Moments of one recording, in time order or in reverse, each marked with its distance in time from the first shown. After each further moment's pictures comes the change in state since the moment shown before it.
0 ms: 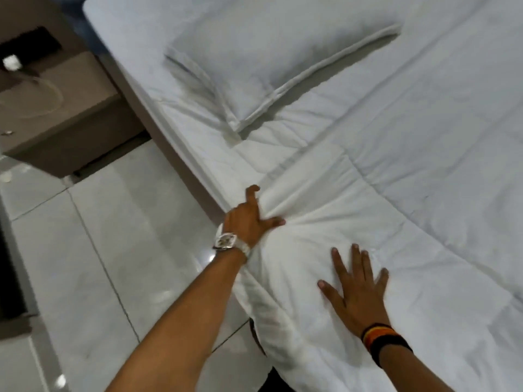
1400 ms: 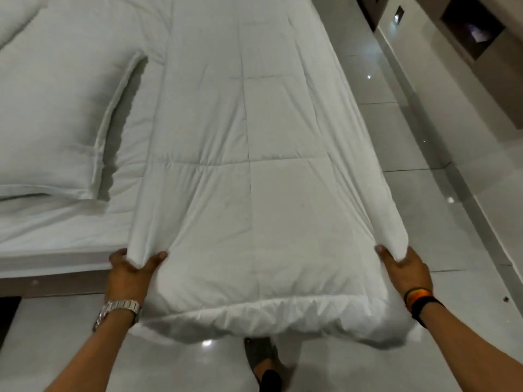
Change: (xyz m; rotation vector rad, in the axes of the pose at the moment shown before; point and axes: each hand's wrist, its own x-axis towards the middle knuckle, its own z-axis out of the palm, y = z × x) left_hand -0.004 -0.085 -0.085 -0.082 -0.175 0.155; right_hand -0.299 -0.020 0.120 1.012 0.727 1.319
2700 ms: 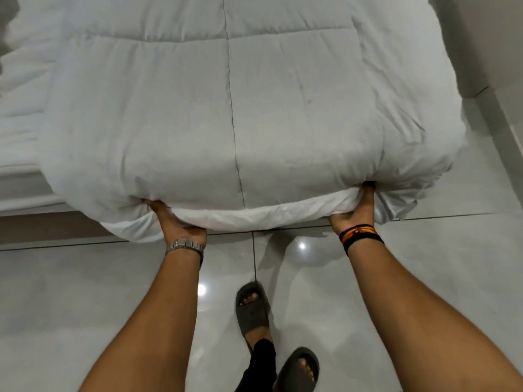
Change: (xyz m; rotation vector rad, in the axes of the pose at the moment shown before) left_hand -0.004 -0.076 0.253 -1.482 -0.270 -0.414; right_hand 0.029 0.039 0.215 1.633 -0.302 0.452
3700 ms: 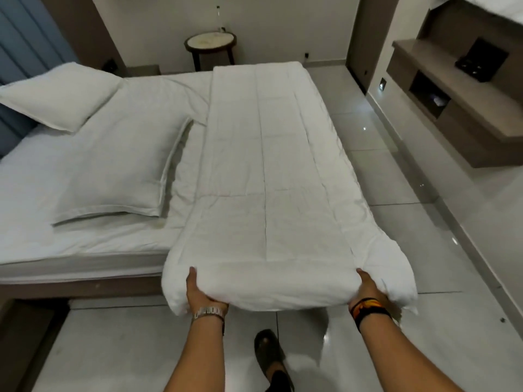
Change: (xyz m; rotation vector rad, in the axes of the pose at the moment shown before) left_hand -0.308 0.191 0.072 -0.062 -0.001 -0.122; right_hand -0.329 -0.088 0.103 -0.501 0.419 -0.161
